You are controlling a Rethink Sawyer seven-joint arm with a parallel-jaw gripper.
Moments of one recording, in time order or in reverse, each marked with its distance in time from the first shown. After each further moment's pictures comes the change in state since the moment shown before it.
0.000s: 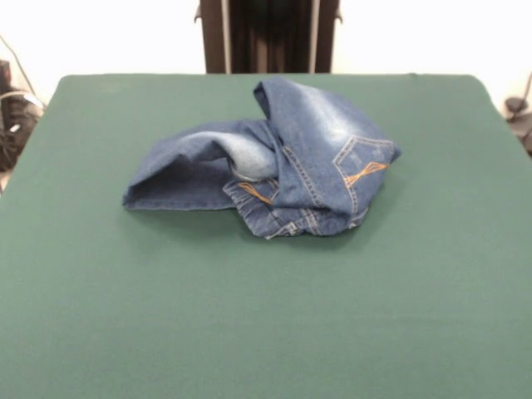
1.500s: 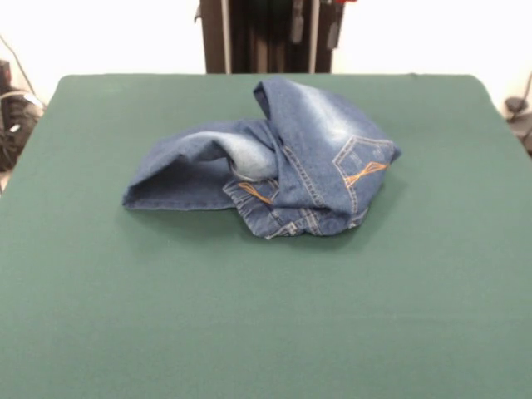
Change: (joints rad) arm -0.113 0.413 0.026 0.079 -0.243 -0.452 0.000
